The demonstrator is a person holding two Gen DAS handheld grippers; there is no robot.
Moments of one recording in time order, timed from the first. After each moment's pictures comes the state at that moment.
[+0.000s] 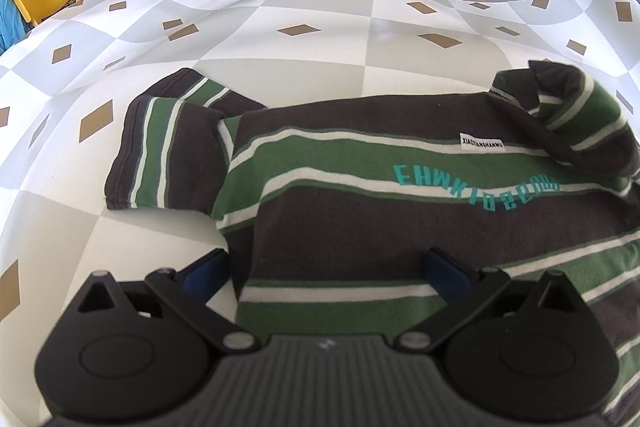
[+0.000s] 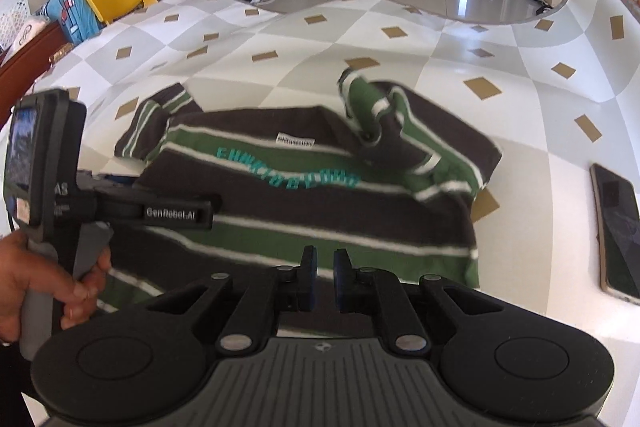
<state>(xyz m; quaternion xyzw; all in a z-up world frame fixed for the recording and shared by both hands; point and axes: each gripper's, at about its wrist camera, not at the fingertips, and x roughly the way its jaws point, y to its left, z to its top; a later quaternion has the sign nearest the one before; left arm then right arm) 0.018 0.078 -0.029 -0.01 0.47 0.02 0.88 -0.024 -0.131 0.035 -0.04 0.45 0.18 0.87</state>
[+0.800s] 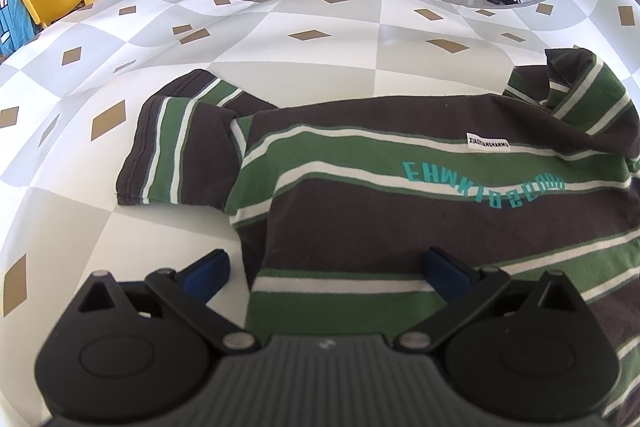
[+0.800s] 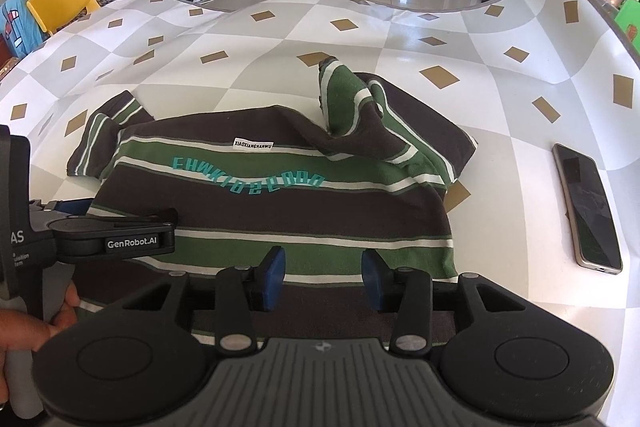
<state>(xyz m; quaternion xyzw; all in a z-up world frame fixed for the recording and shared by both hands) 0.011 0.085 -0.030 -0.01 0.45 0.03 0.89 -0.013 -0.114 0.039 -0.04 0.46 0.08 0.88</state>
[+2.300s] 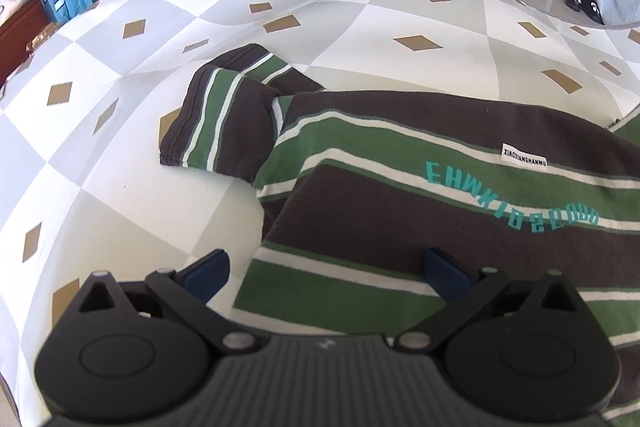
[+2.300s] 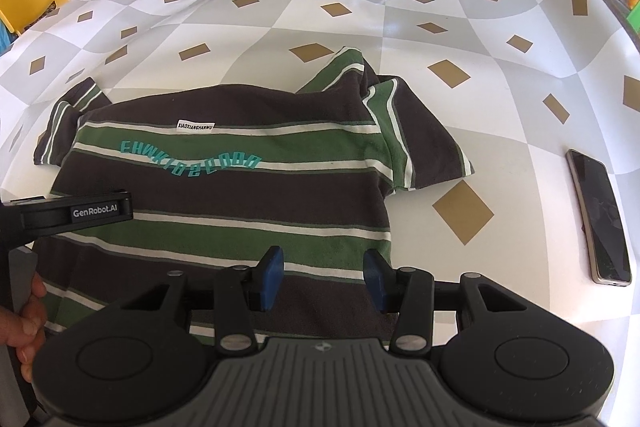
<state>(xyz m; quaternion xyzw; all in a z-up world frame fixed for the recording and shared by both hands) 0.064 0.130 -0.023 -0.01 0.48 0.13 0.87 0.033 -0.081 0.034 -0.04 0.49 0.04 0.87</state>
